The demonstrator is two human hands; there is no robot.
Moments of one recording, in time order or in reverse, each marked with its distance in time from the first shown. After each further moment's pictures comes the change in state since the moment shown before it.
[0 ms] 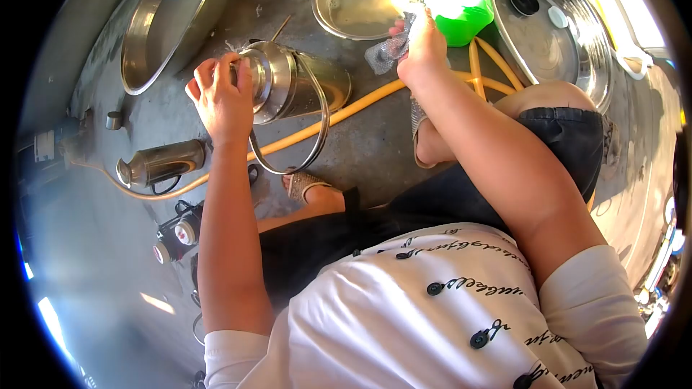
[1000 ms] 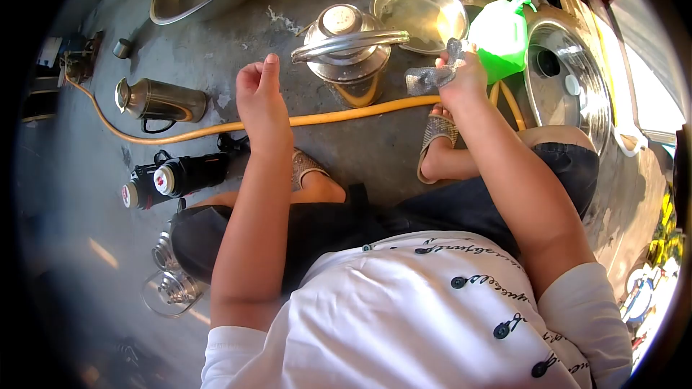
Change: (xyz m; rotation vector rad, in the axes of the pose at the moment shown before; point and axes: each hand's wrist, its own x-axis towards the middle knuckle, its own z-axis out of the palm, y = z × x) left_hand -0.065 0.017 -0.049 -1.193 0.094 -1.216; right_hand -0.028 0.010 -0.003 -0.067 -0.129 0.005
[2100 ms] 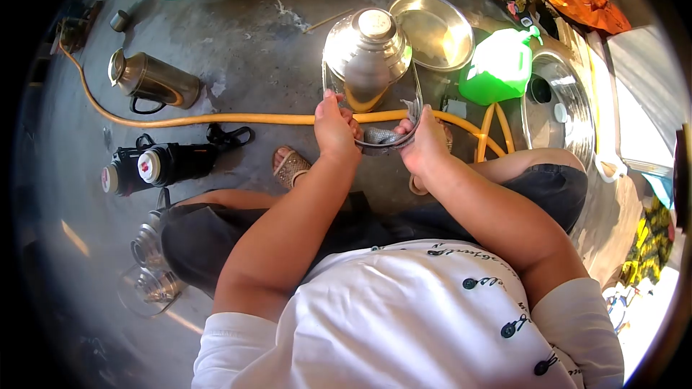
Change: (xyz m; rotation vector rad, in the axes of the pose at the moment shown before) left_hand -0.037 -0.078 0.033 -0.559 -0.043 -0.555; right_hand -0.085 0.076 -0.014 -0.082 0.032 0.385
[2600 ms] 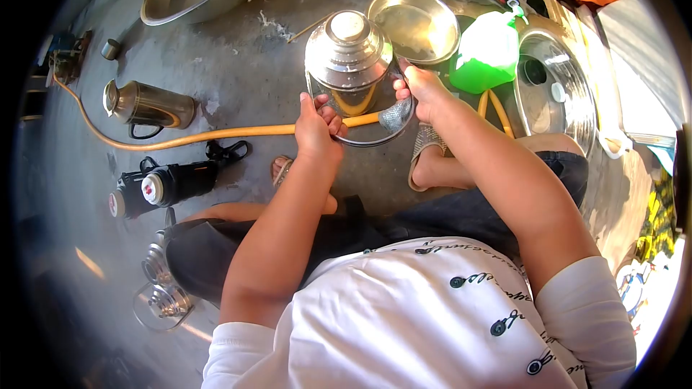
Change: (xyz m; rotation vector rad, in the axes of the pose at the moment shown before) left_hand 0.005 0.017 0.006 -0.030 -0.088 -0.117; right_hand 0.049 -0.062 0.025 -0.557 -0.235 -0.021
